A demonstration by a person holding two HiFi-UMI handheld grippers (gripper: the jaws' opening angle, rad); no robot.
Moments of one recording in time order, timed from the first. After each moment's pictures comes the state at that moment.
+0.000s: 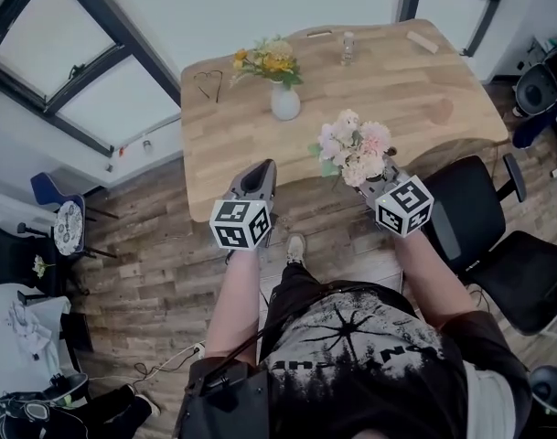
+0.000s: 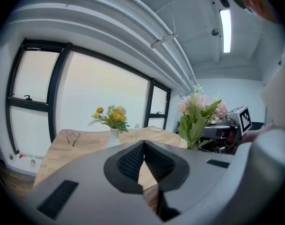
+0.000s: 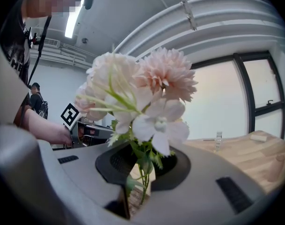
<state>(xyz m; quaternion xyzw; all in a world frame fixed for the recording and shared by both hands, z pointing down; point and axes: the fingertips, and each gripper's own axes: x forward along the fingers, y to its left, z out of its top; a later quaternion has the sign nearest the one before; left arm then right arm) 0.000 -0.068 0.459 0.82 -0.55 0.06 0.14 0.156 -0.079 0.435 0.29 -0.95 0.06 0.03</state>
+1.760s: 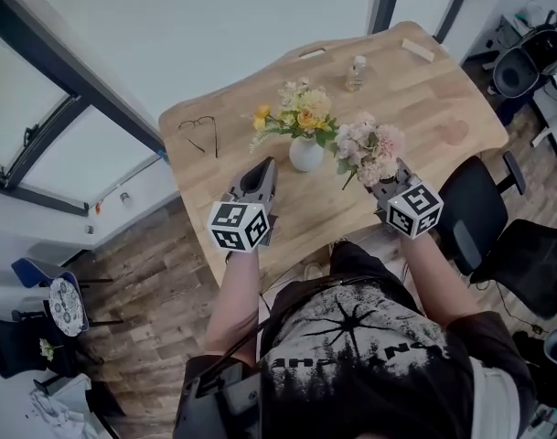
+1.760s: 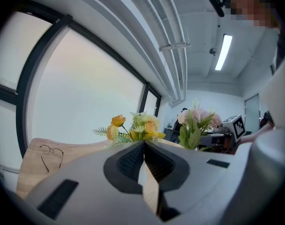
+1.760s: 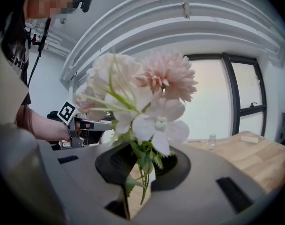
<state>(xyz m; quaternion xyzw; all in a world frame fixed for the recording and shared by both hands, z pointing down) -0.114 -0.286 0.472 0.89 -0.43 0.01 0.15 0.068 -0.263 0.460 0.42 -0.90 0.07 0.06</state>
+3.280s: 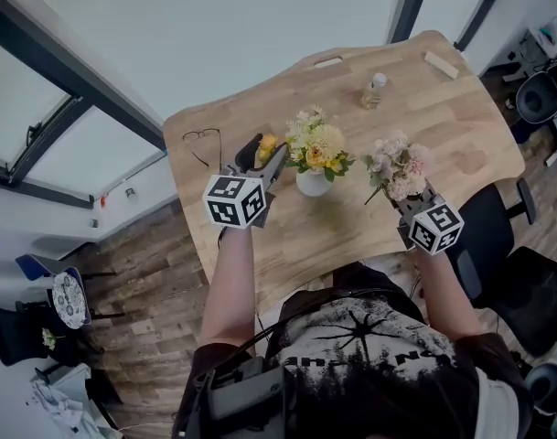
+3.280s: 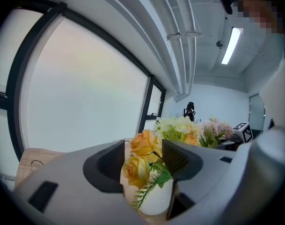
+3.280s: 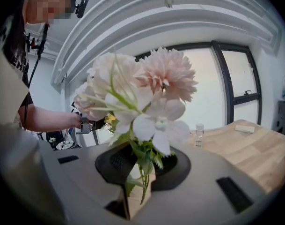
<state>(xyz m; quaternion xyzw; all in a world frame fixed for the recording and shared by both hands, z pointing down) -0.106 -0.411 0.470 0.89 -0.43 0.05 0.16 0.135 -0.330 0.495 0.44 -0.89 0.12 0.07</state>
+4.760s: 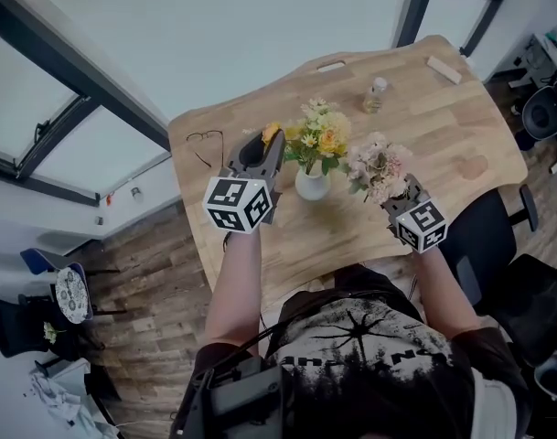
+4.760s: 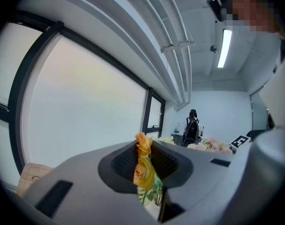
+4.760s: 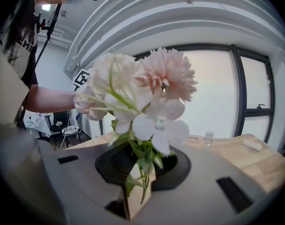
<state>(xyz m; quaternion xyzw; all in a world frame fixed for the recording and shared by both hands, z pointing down) -0.088 -0.403 0.402 0.88 -0.46 0.00 0.10 0.109 -0.333 0.500 0.39 -0.91 0.07 0.12</state>
